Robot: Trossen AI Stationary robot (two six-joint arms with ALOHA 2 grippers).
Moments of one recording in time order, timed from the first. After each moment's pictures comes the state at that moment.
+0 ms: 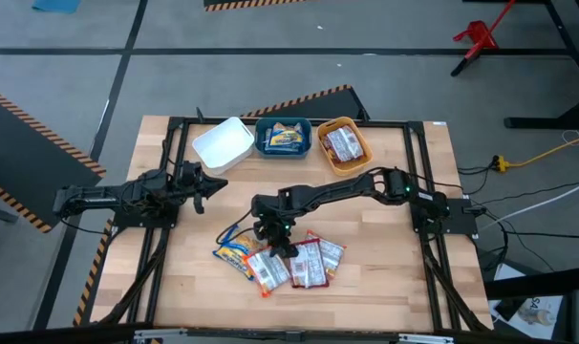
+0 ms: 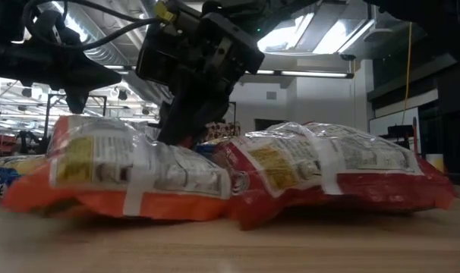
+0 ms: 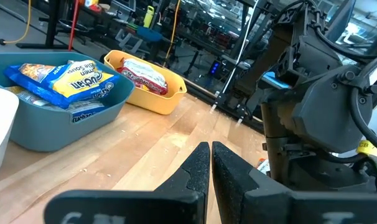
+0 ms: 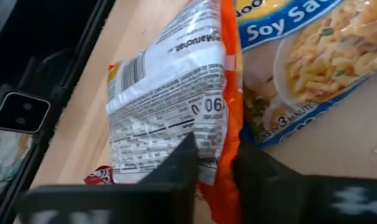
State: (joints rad) left arm 0.10 0.06 0.01 0.04 -0.15 -0.47; right arm 0.06 2.35 1.84 -0.58 -0.66 -0.15
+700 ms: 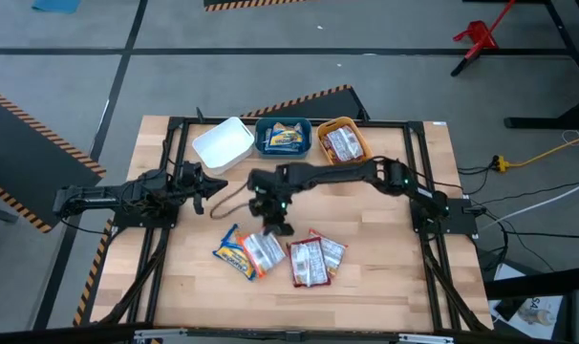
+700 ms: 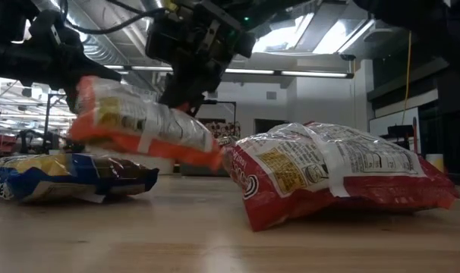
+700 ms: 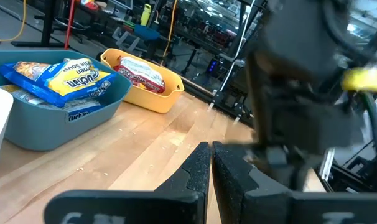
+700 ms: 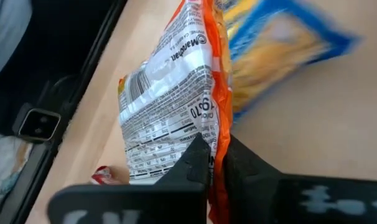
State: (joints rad) left arm 0.10 0.06 0.01 0.03 -0.14 -0.47; right arm -0.05 2.34 2.03 -0.78 -0.70 -0.22
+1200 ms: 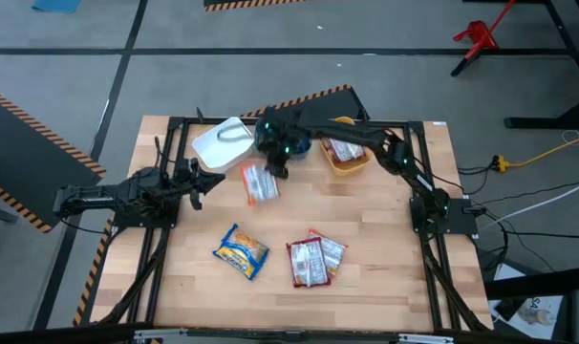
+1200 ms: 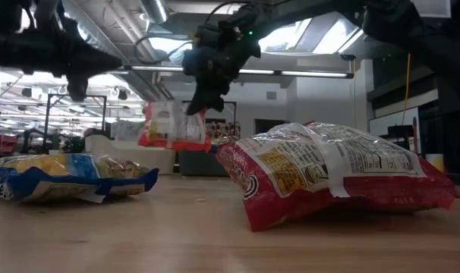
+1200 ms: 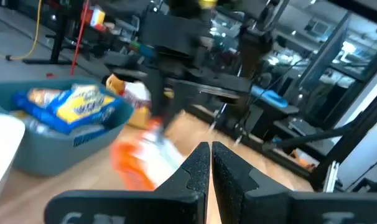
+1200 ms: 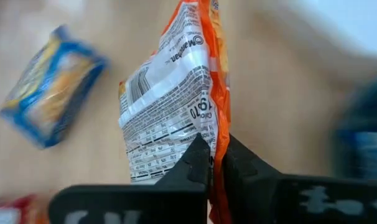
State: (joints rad) left arm 0.10 0.06 0.06 0.05 -0.19 -0.47; right arm -0.33 2.34 2.23 -0.96 -0.47 -0.21
